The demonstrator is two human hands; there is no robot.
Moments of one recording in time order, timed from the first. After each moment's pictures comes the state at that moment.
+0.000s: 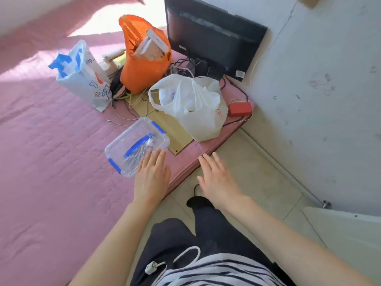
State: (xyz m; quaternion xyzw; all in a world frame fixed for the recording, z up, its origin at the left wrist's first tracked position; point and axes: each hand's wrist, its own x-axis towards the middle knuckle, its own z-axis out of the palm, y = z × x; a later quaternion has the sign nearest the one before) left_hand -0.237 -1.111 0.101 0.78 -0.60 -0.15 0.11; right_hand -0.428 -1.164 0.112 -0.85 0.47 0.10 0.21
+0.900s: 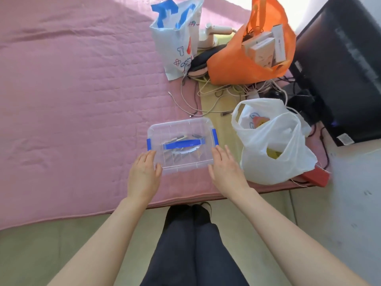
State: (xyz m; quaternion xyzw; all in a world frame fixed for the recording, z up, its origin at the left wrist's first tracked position) left_hand -0.114 -1.110 -0.020 0.93 -0.23 -0.20 0.19; right_hand -0.246 -1.298 -0.001 -0.92 0.28 0.20 0.19
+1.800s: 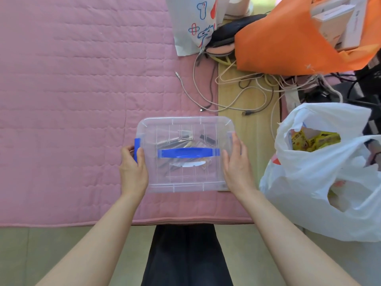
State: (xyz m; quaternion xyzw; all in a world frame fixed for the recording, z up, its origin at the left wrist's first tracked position) left_hand -0.066 -1.135 -0.201 0.88 0.10 -0.19 0.42; right_hand -0.194 -1.357 -0.185 -0.89 0.34 0.01 0.31
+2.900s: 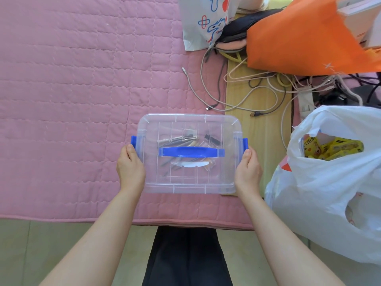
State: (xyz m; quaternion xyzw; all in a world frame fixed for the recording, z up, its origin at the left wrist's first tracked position) left_hand -0.060 -1.142 -0.213 0.89 0.19 -0.15 0.39; right_hand -0.194 -1.364 -0.212 -0.72 0.55 -0.05 0.43
